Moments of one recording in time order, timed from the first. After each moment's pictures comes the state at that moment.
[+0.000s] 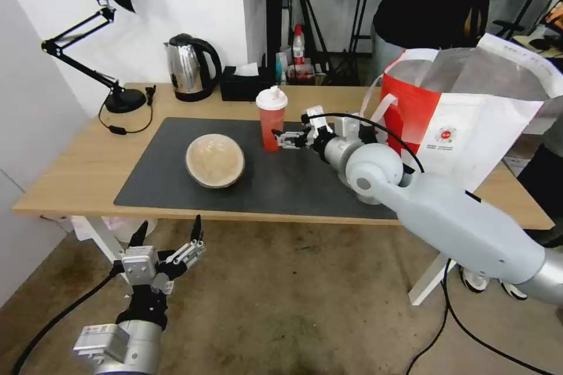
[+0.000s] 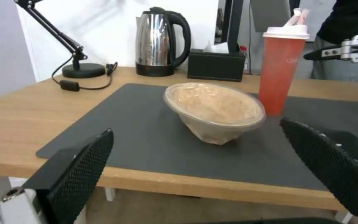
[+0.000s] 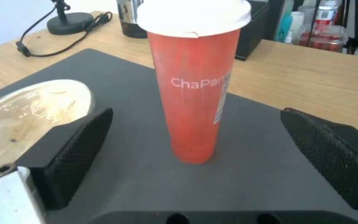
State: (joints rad) left arm 1.94 -1.59 -0.58 -2.44 -0.15 0.02 0.00; right arm -0.26 0.92 -0.47 1.75 1.14 -0.39 0.39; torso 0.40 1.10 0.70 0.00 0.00
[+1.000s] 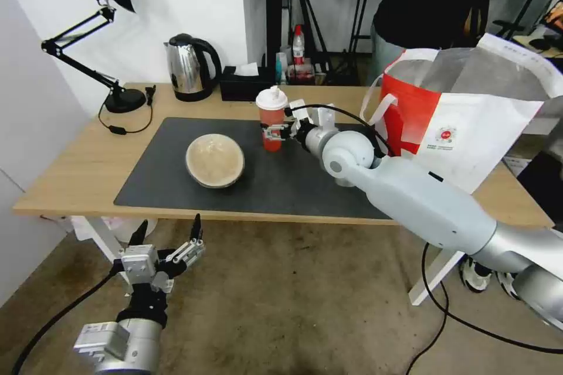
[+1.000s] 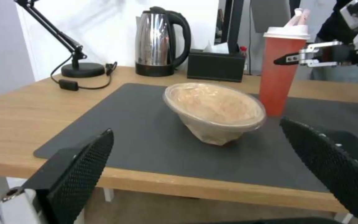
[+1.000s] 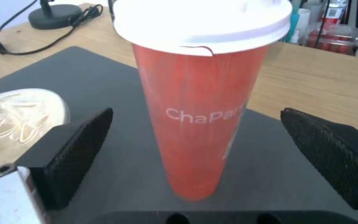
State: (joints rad) left arm 1.92 -1.59 -0.58 -2.43 -0.15 0.02 0.00; right arm -0.16 1.06 -0.54 1.54 1.10 -0.38 0.36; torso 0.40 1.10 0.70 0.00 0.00
